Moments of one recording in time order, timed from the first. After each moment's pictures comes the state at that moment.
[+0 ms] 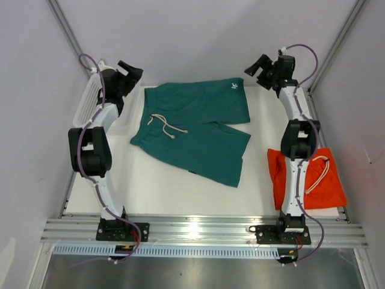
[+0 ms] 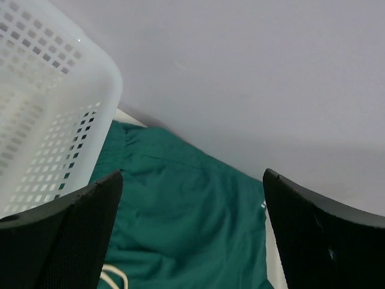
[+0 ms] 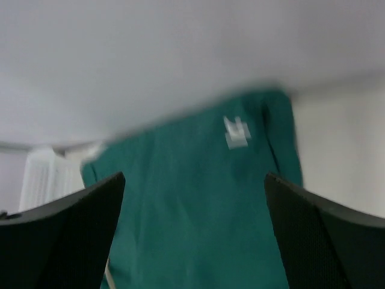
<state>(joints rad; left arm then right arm) 0.06 1.99 1.55 0.26 0.13 -0.84 0.00 2.53 2.47 -0.27 -0.39 0.64</state>
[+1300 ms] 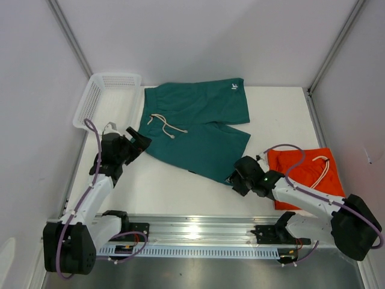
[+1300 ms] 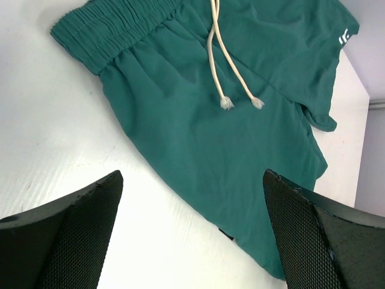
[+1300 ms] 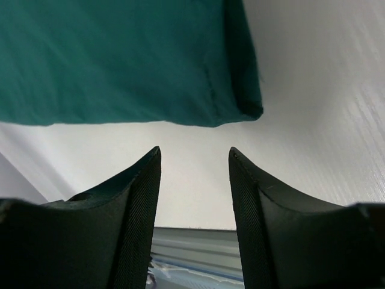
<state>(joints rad) -0.06 0.98 0.56 -0.12 0.10 -0.78 0.78 1.11 0.56 -0.41 0.19 1.43</state>
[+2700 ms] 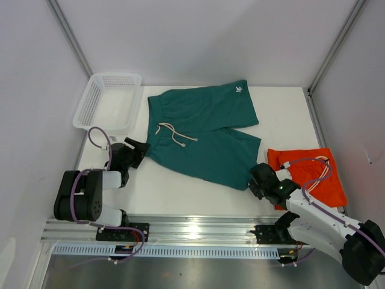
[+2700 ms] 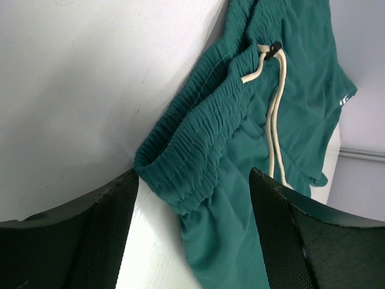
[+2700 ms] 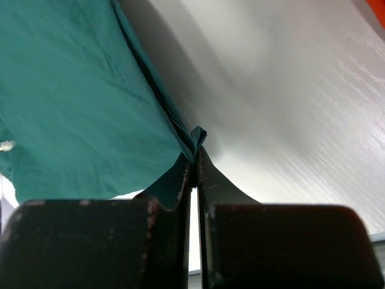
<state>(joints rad) 0.02 1.42 0.32 0.57 0.13 -1.02 0.65 0.88 0.42 -0.57 0.36 1.57</state>
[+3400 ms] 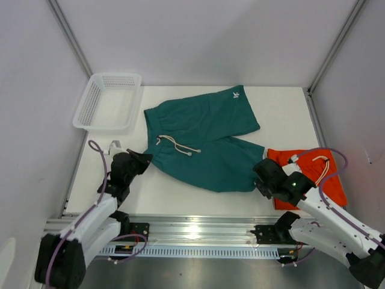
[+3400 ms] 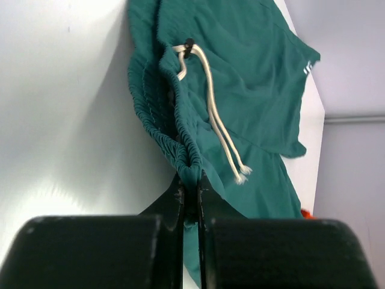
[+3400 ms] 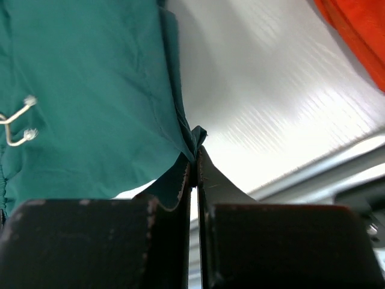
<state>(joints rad) -0.19 0.91 0.27 0.19 -0.04 -1.05 0.72 0.83 0.69 -0.99 0.41 1.56</state>
